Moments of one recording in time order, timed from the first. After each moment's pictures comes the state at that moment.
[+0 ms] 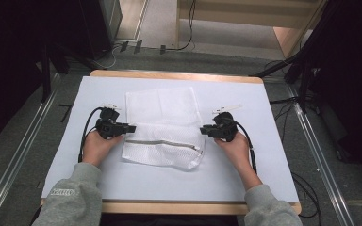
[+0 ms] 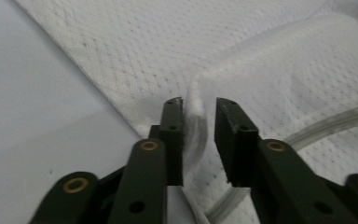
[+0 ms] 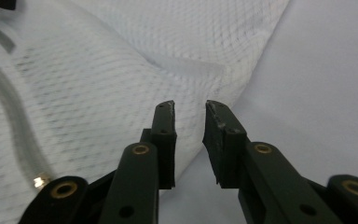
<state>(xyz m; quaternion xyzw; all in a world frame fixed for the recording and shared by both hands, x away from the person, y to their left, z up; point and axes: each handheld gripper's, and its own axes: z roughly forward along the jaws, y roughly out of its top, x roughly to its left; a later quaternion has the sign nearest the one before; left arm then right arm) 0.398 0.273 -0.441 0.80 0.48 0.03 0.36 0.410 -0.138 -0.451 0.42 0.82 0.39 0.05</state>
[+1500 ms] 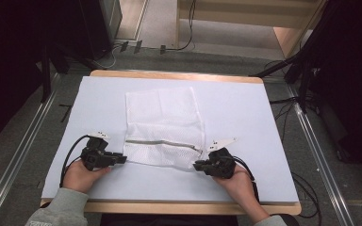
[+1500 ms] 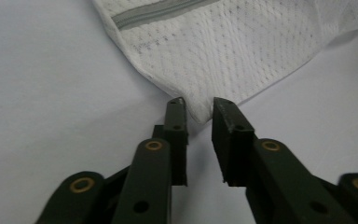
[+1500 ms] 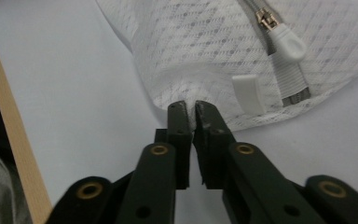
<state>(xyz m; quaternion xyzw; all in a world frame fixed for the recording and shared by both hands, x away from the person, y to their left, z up) 0.310 0.284 -0.451 0.82 0.47 -0.02 0.33 0.304 -0.120 -0.462 0.33 0.87 0.37 -0.01</state>
